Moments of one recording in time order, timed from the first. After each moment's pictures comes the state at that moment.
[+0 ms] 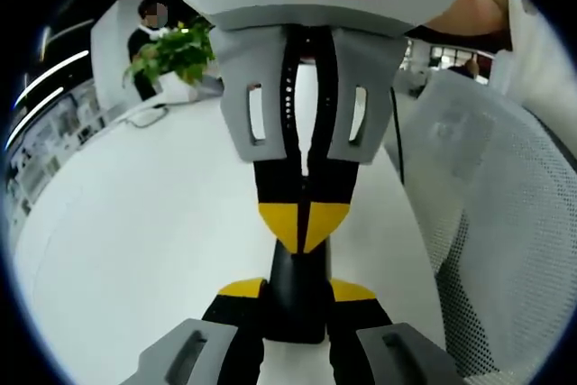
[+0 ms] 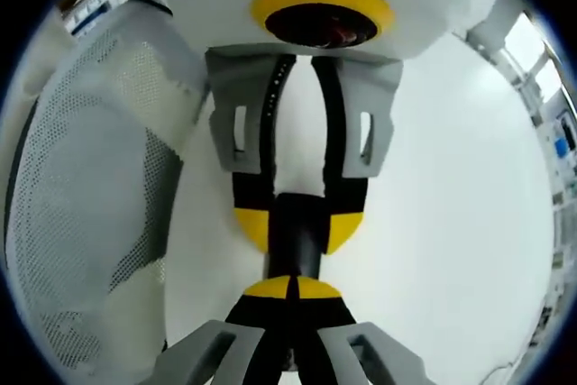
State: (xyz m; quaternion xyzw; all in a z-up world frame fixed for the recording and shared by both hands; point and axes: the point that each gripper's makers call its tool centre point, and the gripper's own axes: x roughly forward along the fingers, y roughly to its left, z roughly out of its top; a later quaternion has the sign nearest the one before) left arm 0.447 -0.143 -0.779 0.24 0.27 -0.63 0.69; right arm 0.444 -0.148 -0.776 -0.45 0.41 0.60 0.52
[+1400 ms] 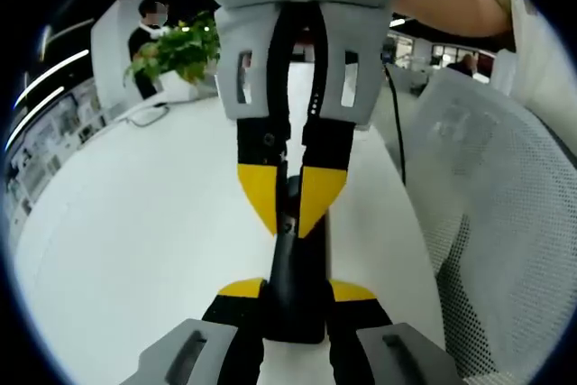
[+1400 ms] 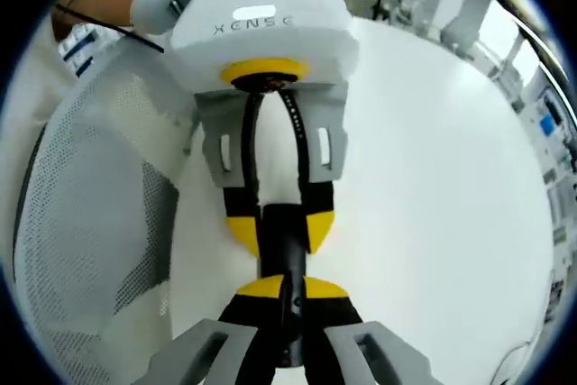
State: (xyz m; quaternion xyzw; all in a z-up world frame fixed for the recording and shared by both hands) left arm 0.445 -0.144 -0.777 0.24 0.27 -0.62 0.69; right arm 0.453 -0.151 -0.748 -0.40 0.38 0.60 0.58
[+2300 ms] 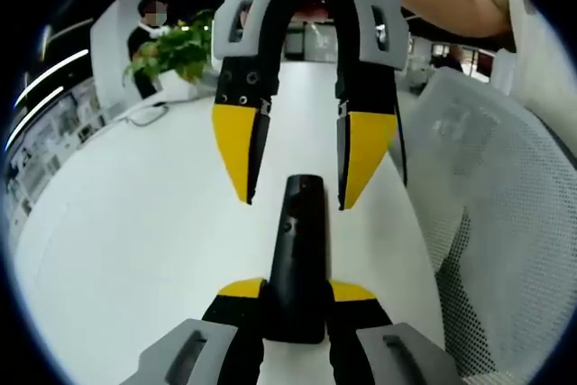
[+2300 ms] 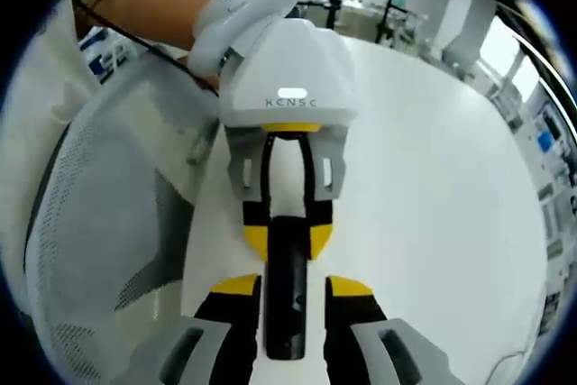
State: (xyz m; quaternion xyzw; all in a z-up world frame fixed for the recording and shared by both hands) left arm 0.447 -0.143 -0.780 0.24 0.28 -0.62 0.69; right arm 0.446 -0.152 -0.728 -0.39 0.35 0.62 0.58
